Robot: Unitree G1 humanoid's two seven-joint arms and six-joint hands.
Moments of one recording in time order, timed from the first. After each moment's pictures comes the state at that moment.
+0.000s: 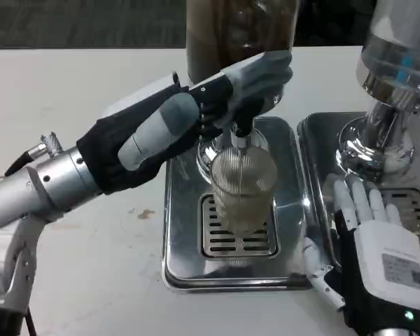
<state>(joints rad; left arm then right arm) -0.39 0.39 0.01 0.17 -0.38 -0.19 -1.02 0.28 -0.19 0.37 -0.10 -0.98 0.21 -0.45</state>
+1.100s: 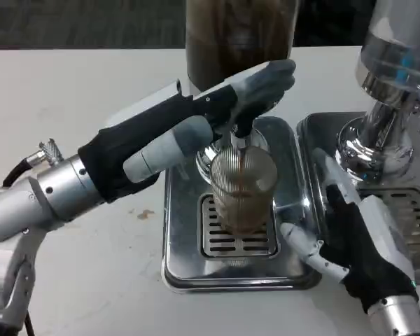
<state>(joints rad) -0.34 0.43 -0.05 0.11 -0.34 -0.26 -0.93 0.16 -0.24 0.23 0.01 -0.45 -0.14 -0.22</state>
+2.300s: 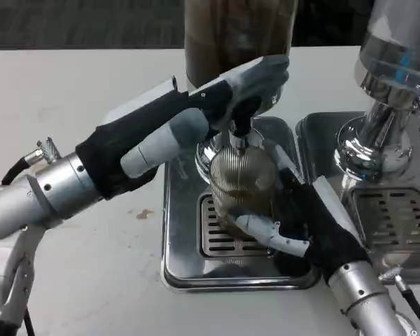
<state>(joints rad) -0.35 0.43 -0.04 0.13 -0.35 -0.25 -0.92 -0.06 -0.14 0.21 0.27 -0.29 -0.24 -0.03</state>
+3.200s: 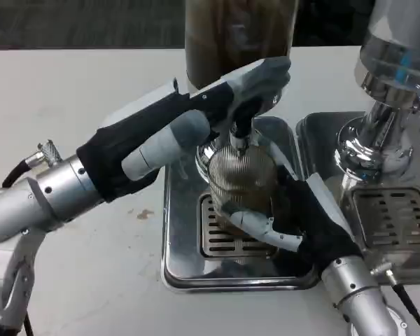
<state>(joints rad) -0.33 0.43 -0.05 0.10 -0.35 -0.24 -0.91 -0.11 -0.12 0.21 0.34 -0.29 -0.26 -0.05</state>
